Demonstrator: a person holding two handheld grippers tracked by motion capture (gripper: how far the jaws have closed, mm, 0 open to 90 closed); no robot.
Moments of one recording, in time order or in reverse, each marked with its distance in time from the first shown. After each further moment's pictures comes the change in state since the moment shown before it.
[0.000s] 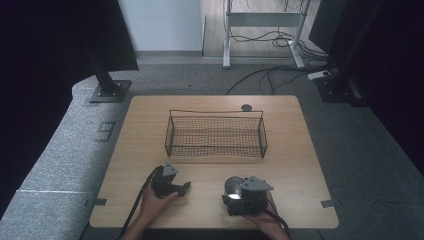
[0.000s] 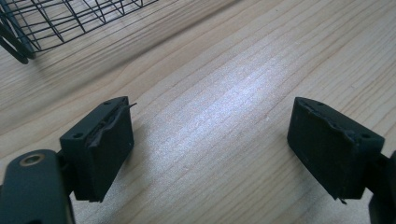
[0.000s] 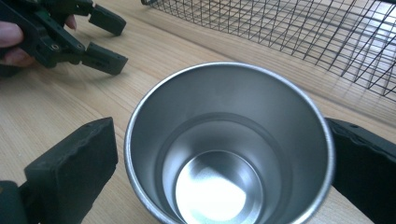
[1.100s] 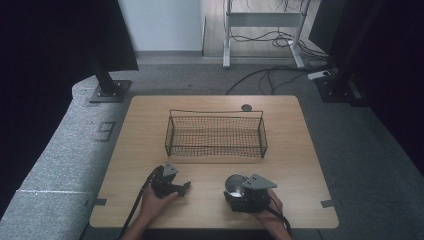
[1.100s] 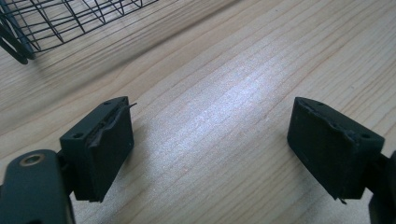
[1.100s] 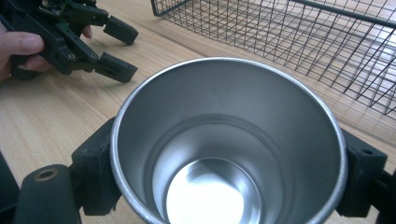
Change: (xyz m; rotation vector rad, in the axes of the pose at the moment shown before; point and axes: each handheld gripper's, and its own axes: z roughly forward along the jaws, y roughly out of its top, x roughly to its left) left arm 0.000 0.000 0.000 0.000 0.000 0.001; right arm -0.008 0.006 -0.006 -0.033 0.053 -0.028
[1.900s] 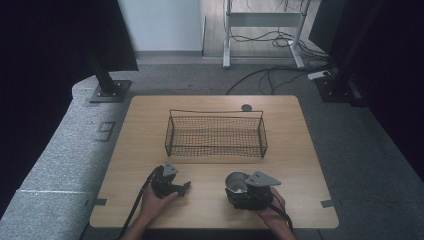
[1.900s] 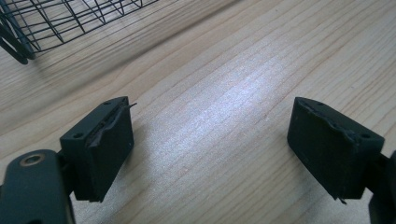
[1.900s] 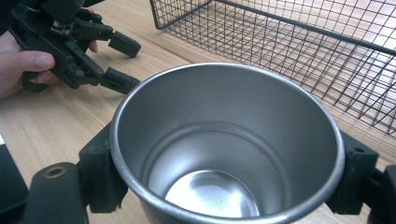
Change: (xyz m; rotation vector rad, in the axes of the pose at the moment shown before) left arm 0.000 0.000 0.000 -0.001 0.000 0.000; right arm -0.004 0.011 -0.009 -0.019 0.012 0.005
